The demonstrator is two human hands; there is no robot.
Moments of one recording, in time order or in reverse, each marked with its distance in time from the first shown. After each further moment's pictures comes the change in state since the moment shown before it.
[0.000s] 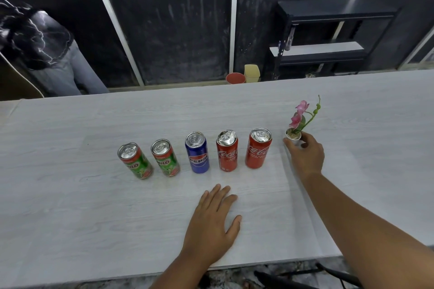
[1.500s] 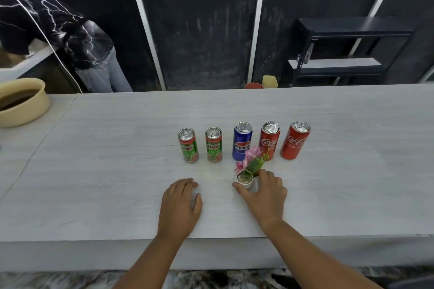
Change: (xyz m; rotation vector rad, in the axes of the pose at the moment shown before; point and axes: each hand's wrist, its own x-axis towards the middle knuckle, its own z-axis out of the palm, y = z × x) left_hand -0.084 -0.151 -0.091 0.070 0.235 -0.213; right_hand -0.271 -0.078 0.084 -0.343 -0.174 -0.319
